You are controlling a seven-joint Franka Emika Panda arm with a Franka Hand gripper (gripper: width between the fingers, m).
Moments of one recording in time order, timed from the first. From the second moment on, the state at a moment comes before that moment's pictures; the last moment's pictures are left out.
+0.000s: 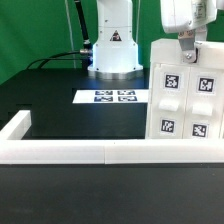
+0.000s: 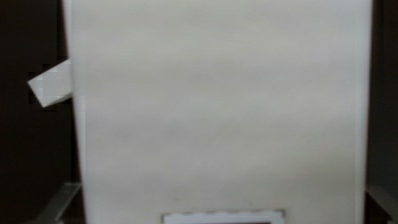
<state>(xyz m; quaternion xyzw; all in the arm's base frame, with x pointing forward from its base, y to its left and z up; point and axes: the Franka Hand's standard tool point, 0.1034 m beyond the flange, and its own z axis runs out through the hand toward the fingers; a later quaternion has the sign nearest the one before) 0.603 0.084 0.144 -0.51 0.86 0.04 0.07</state>
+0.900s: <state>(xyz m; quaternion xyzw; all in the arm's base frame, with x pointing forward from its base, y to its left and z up) 0.620 0.107 0.192 -0.54 0.83 0.03 0.11</state>
